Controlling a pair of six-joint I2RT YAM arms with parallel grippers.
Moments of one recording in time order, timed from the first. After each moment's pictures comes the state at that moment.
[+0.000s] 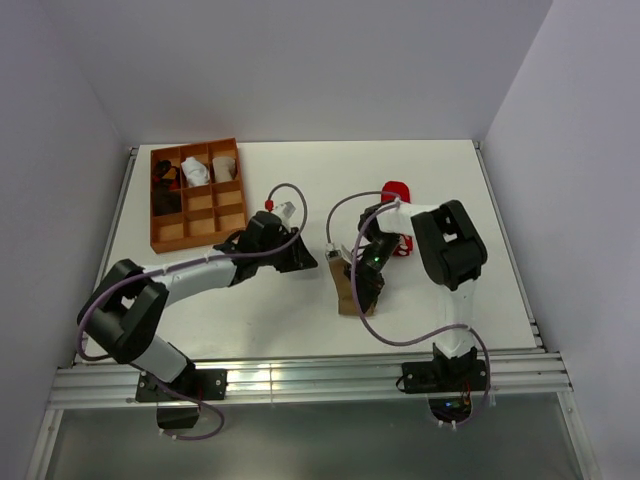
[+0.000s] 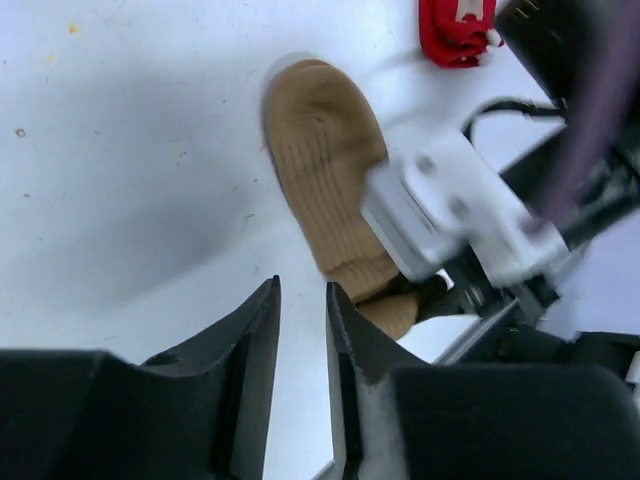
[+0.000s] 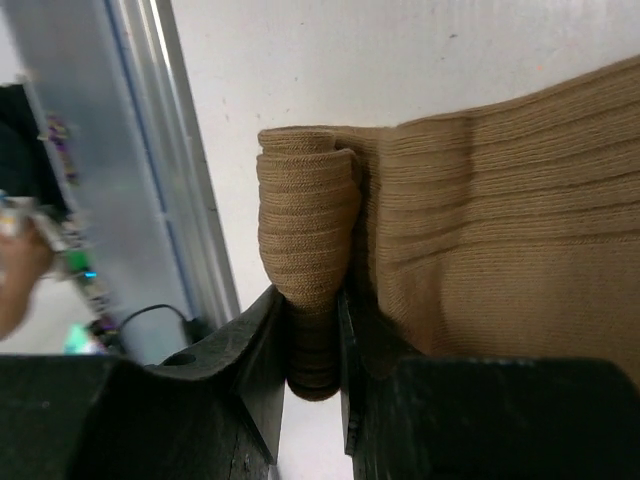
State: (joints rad) left arm -0.65 1.56 0.83 0.05 0.29 -0.79; right arm 0.41 2.00 1.18 -1.18 -0.78 -0.98
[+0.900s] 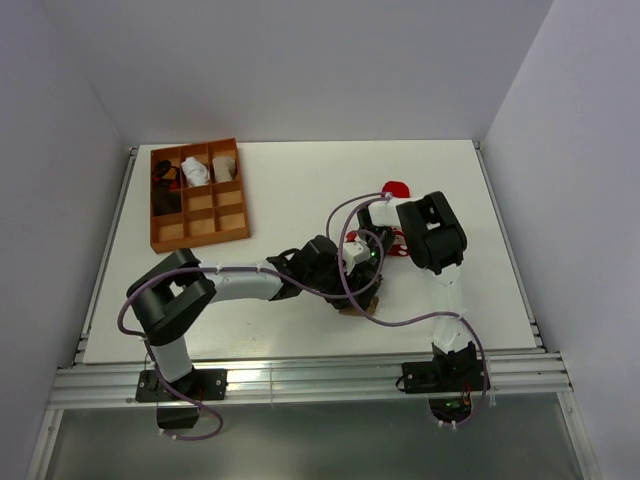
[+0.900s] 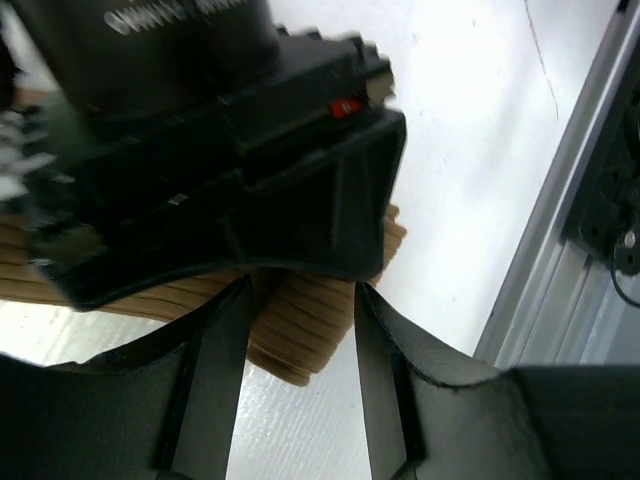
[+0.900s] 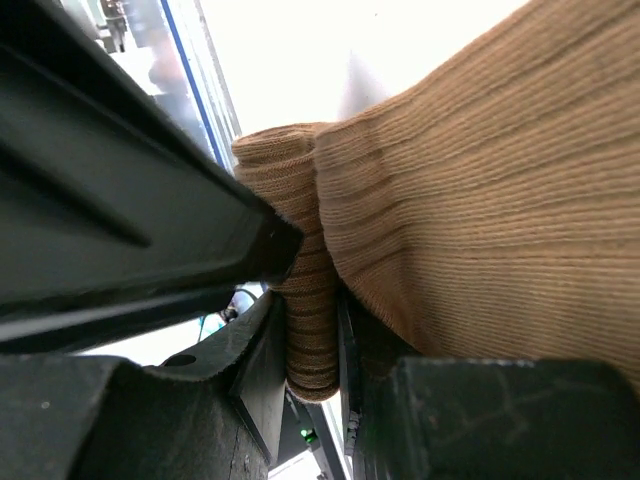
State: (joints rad) left arm -0.99 1.77 0.96 0.13 0.31 -0.22; right arm 0.37 2.26 1.38 -1.42 -0.82 -0.95
